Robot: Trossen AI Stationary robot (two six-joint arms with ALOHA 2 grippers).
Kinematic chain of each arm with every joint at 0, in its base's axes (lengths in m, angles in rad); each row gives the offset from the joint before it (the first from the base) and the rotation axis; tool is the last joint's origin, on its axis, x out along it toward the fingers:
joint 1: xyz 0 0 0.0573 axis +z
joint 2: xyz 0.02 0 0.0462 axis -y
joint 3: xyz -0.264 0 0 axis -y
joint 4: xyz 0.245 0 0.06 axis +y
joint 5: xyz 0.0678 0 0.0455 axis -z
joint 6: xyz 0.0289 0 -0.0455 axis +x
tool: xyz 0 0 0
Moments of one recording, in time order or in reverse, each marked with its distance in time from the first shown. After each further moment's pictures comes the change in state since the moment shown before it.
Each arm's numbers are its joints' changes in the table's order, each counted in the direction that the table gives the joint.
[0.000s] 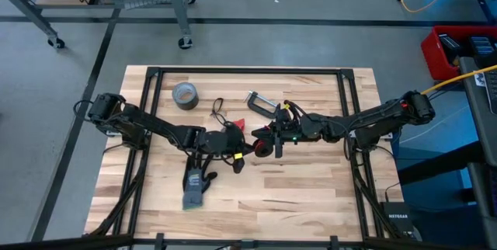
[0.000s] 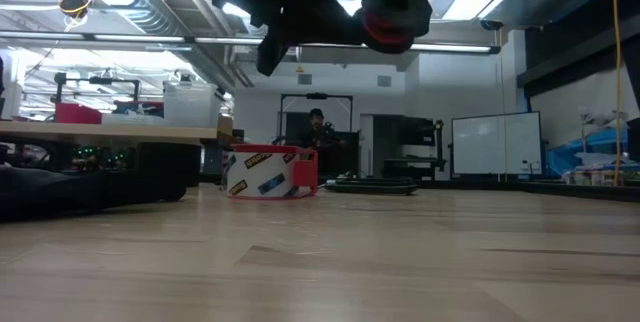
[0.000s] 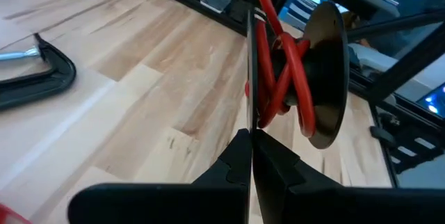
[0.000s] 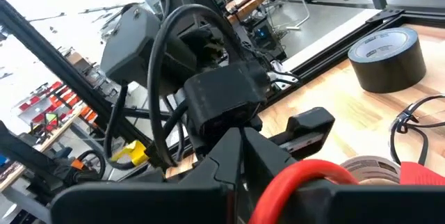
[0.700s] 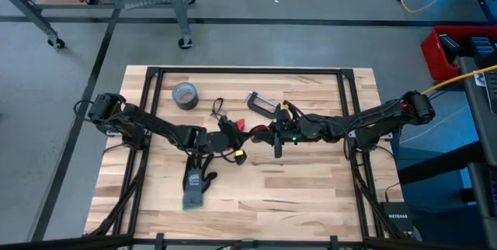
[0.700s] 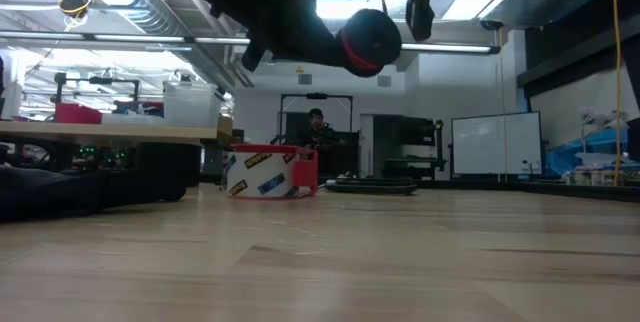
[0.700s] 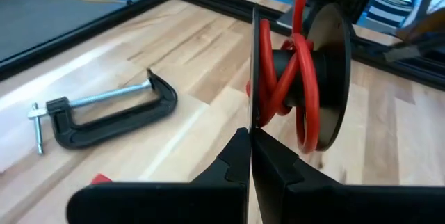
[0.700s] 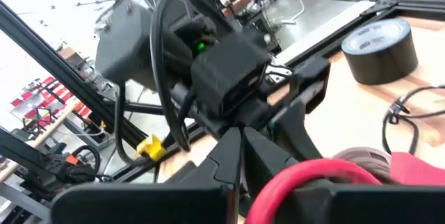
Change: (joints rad) left arm 0.010 0.000 0.000 0.068 -0.291 0.124; right arm 0.000 0.000 0.000 0.030 0.005 0.006
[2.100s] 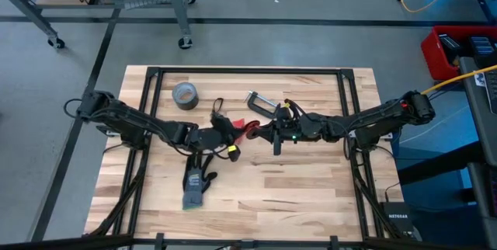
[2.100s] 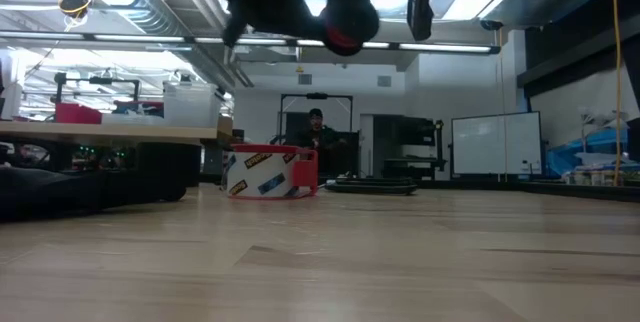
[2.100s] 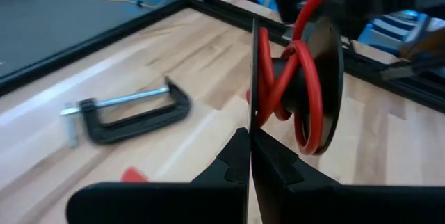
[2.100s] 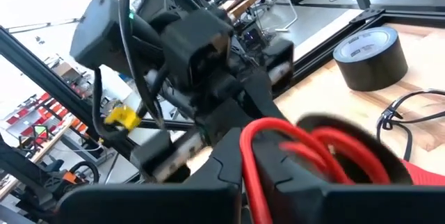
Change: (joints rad) left arm -0.019 0.130 0.000 0.138 -0.045 -0.058; right arm 0.000 0.000 0.000 -0.020 0.035 0.030
